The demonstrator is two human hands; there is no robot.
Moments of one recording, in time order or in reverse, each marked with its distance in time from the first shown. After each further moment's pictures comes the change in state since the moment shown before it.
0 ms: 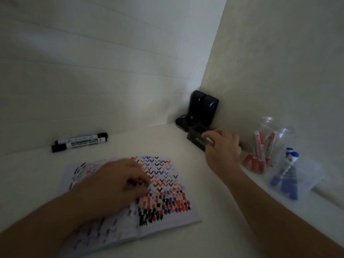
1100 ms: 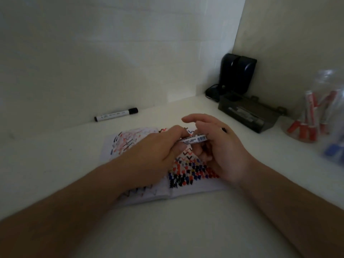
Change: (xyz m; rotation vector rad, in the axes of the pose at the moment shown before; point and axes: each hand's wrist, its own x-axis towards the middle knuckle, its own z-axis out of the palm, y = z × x) left_hand -0.004 0.041 0.005 -0.081 0.018 0.032; right_hand -0.076 -0.081 -0.009 1.401 -0.669 0.109
